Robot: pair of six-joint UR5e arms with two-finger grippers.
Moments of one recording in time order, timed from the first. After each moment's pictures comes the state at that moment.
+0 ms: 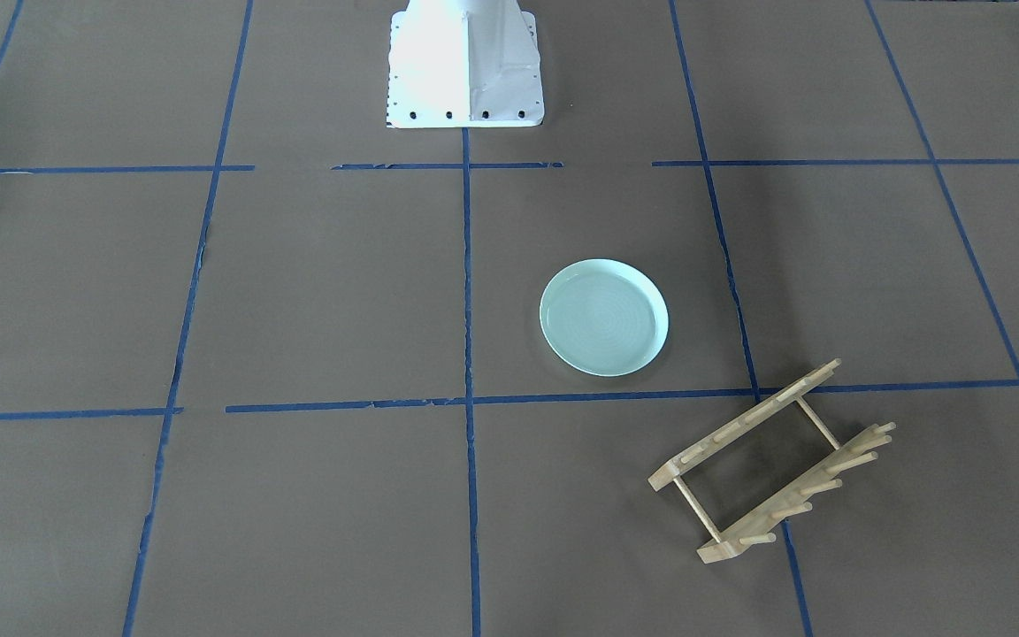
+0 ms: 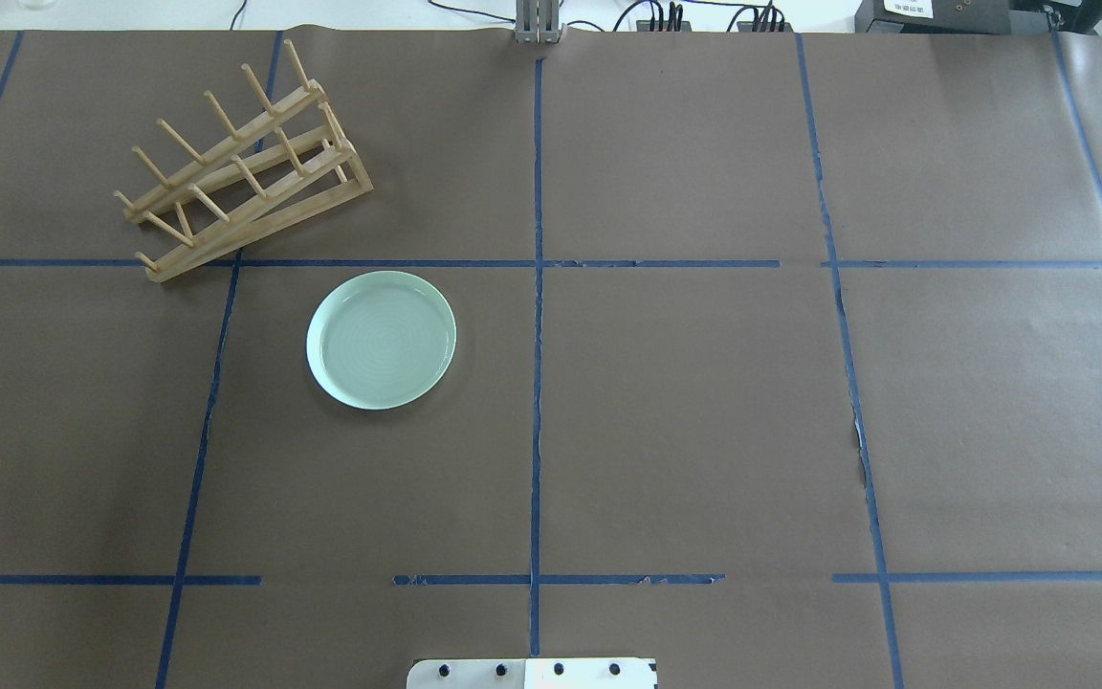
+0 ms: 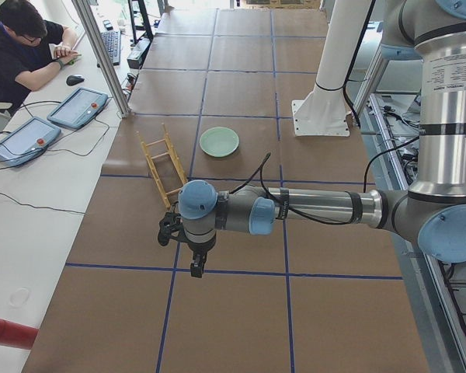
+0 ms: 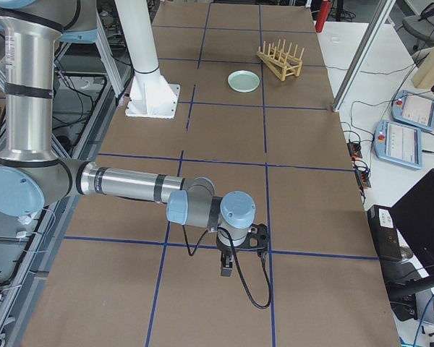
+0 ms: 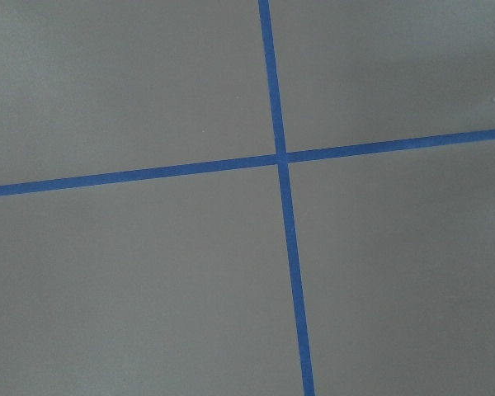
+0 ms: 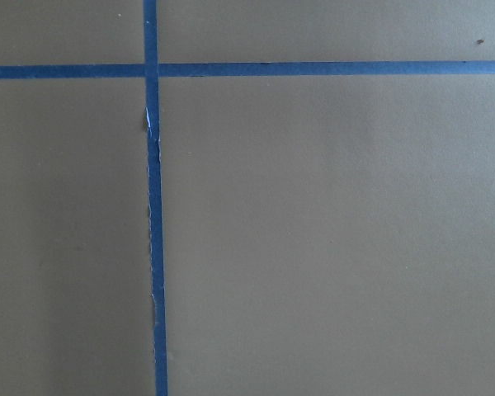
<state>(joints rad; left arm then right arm) -1.57 -1.50 -1.67 -1.64 -2.35 0.05 1.61 -1.68 1.60 -1.60 2.30 -0.07</state>
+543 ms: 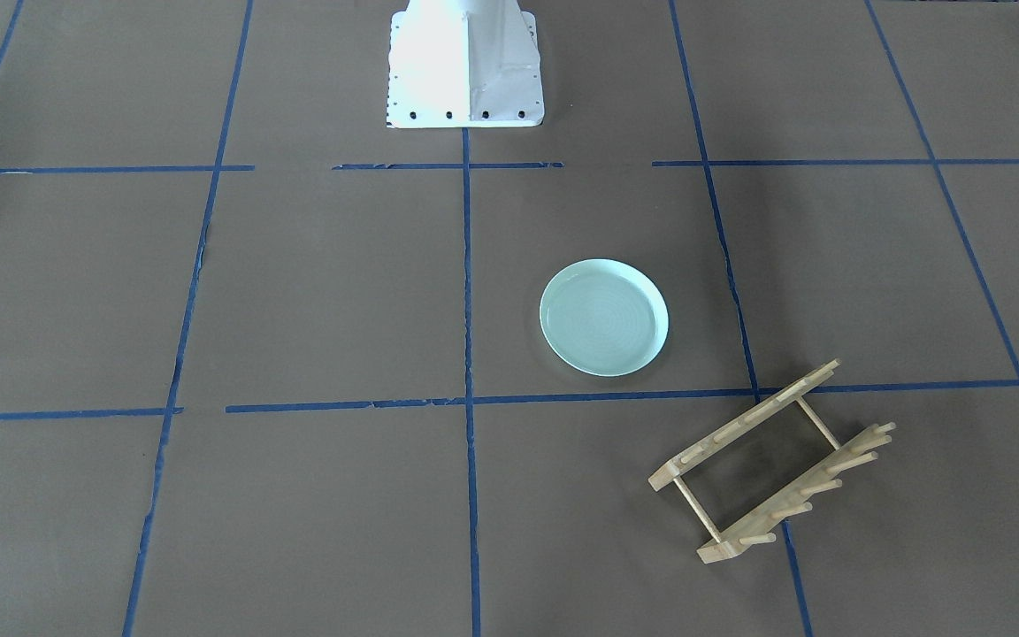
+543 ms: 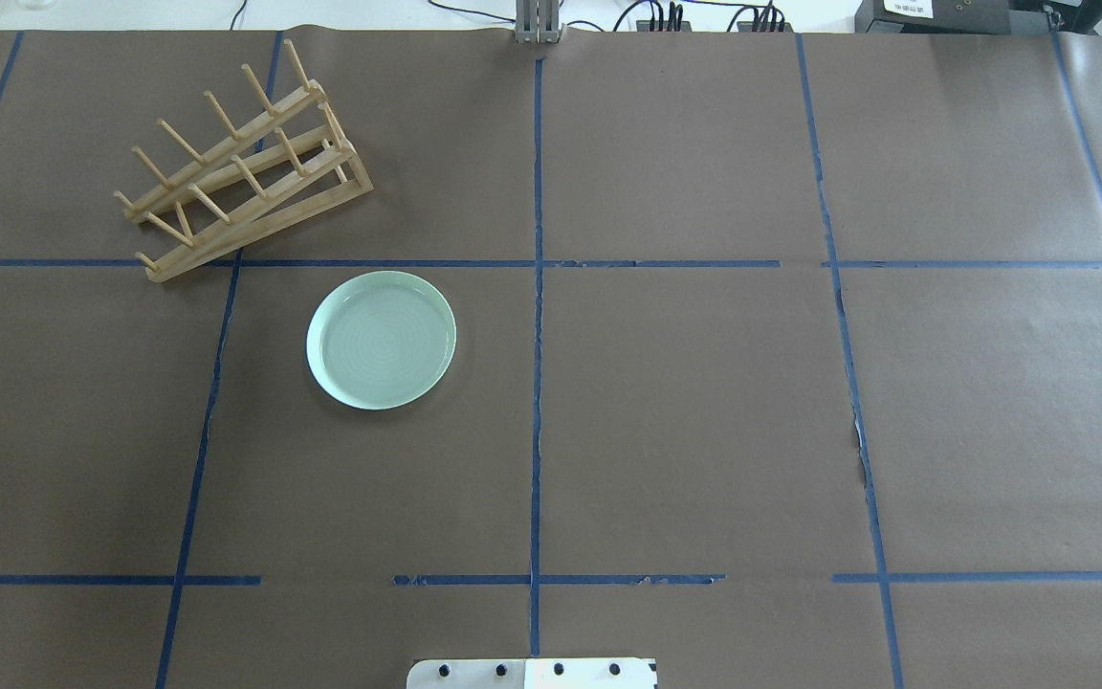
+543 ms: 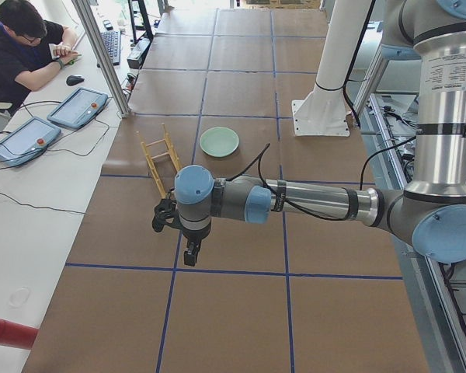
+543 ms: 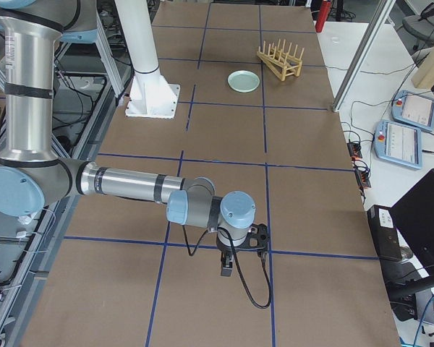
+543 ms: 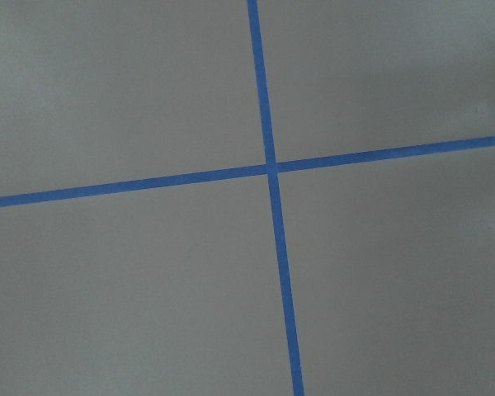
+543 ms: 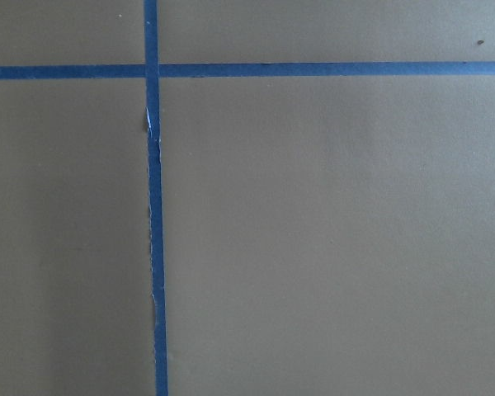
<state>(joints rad) -1.57 -1.55 -1.72 -1.61 -2.35 0.04 1.61 -1.68 1.60 -1.60 2.30 -0.07</state>
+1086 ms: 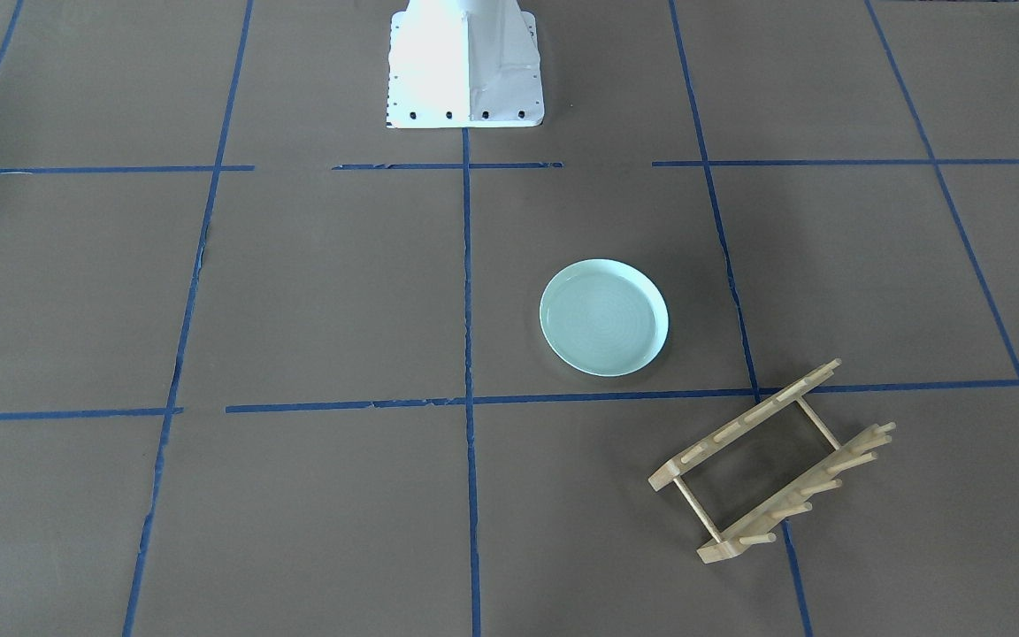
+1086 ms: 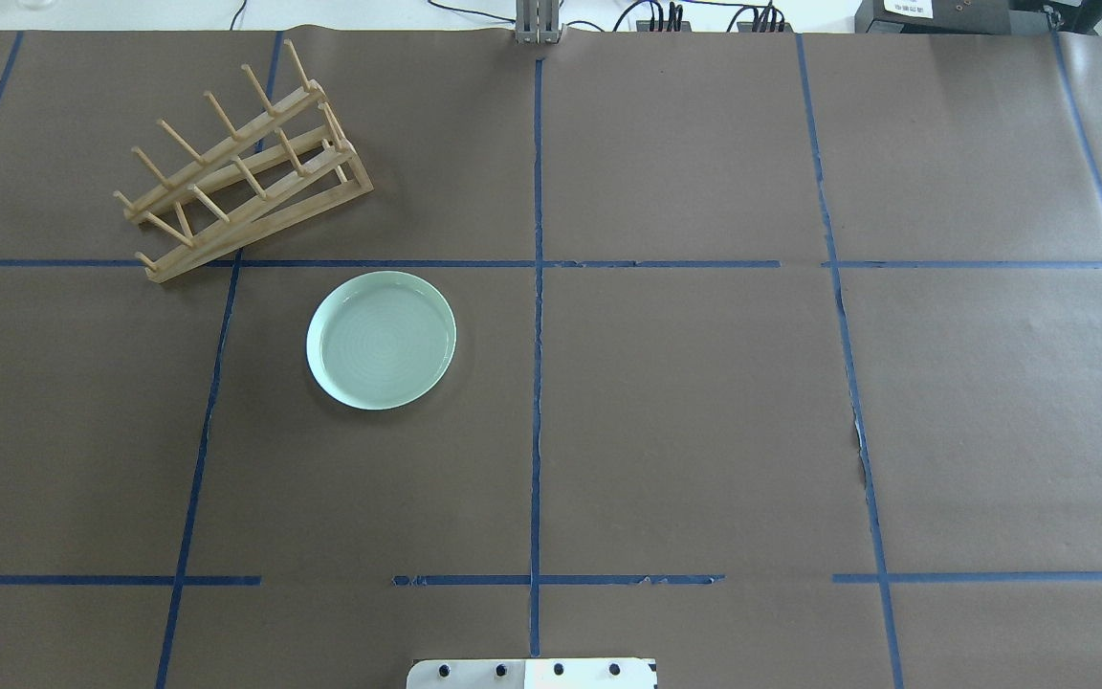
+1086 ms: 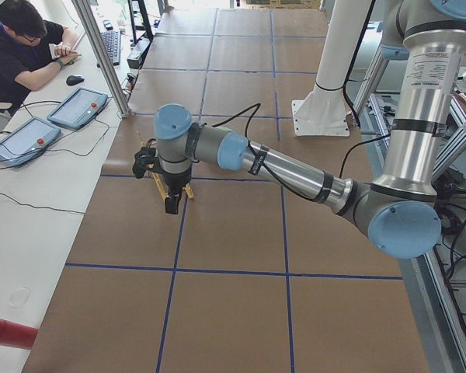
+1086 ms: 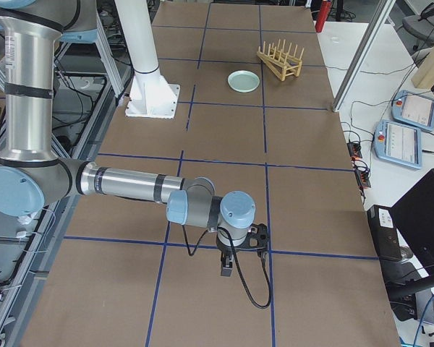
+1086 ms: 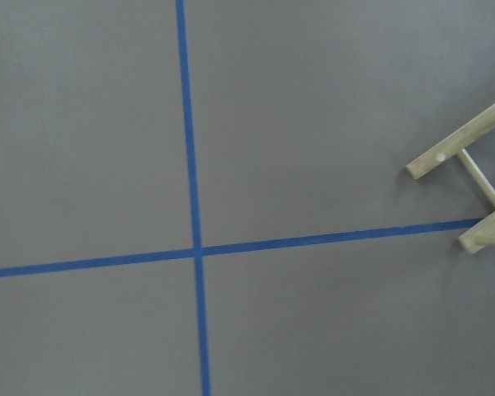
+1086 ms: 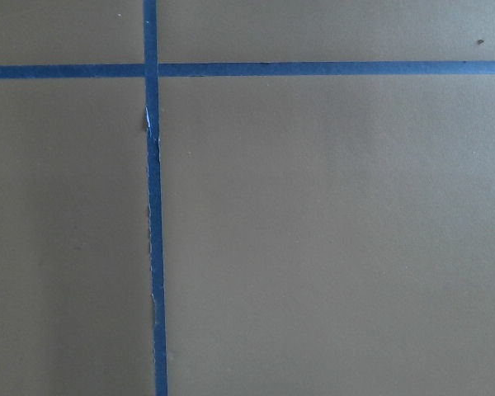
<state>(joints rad) -1.47 -1.74 -1.85 -1.43 -2.35 -0.19 1.61 -1.68 1.60 -1.60 2.30 -0.07</state>
